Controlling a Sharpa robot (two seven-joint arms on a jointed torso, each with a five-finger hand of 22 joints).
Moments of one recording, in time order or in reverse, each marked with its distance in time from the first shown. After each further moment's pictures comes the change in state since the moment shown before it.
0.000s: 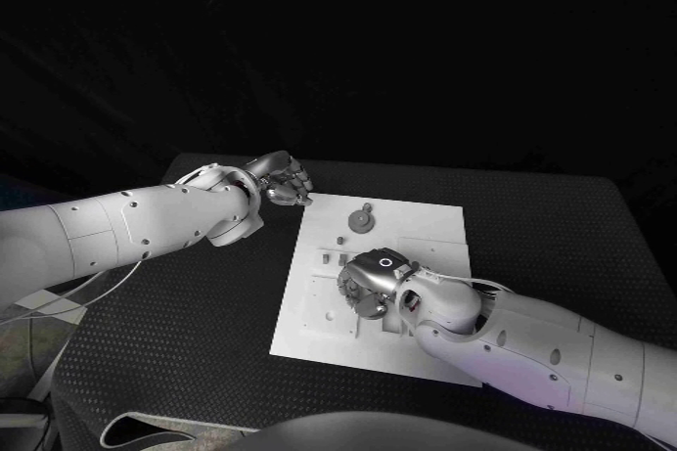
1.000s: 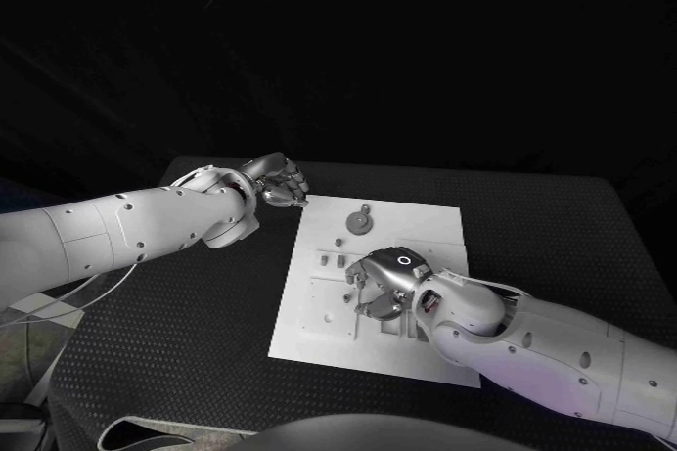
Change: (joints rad) left arm 0.000 -0.008 0.000 0.000 0.000 0.000 -0.001; left_hand 0.000 0.000 0.002 0.002 0.000 0.000 0.000 0.000 0.000 0.000 0.000 0.000 0.000 0.000 0.000 0.000 0.002 0.000 0.000 0.000 0.000 0.000; right arm -0.002 -0.085 0.015 0.068 0.068 -0.070 0.007; right_hand -0.064 -0.154 -0.102 0.003 0.000 -0.156 0.057 -0.061 -0.037 -0.164 0.068 -0.082 -0.050 -0.029 0.068 0.000 0.015 -0.024 -0.031 0.009 -0.011 -0.001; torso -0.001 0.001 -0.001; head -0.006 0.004
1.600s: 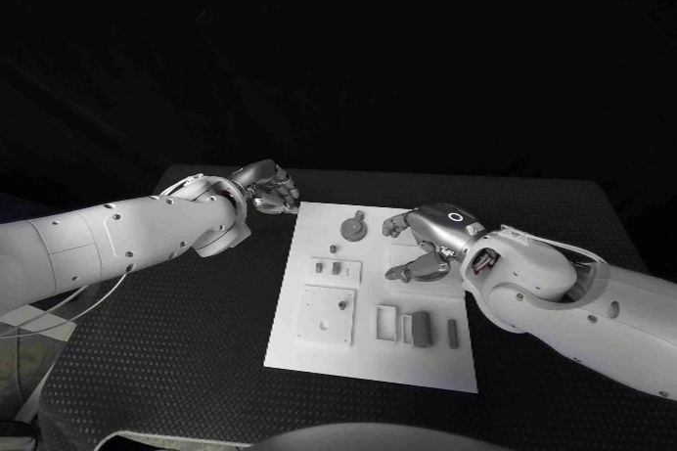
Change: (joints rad) left arm 0.000 -0.013 0.000 -0.002 0.005 0.000 0.000; left_hand 0.000 0.000 0.000 0.000 0.000 0.000 0.000 0.000 -0.001 -0.002 0.002 0.000 0.000 0.000 0.000 0.000 0.001 0.000 0.000 0.000 0.000 0.000; right arm 0.117 -0.208 0.086 0.150 0.021 0.051 -0.016; right_hand -0.137 -0.044 -0.061 0.012 0.000 -0.153 -0.064 -0.003 -0.033 -0.210 0.074 -0.003 -0.067 -0.063 0.059 -0.015 -0.006 0.000 -0.050 0.021 -0.043 -0.018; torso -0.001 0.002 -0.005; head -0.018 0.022
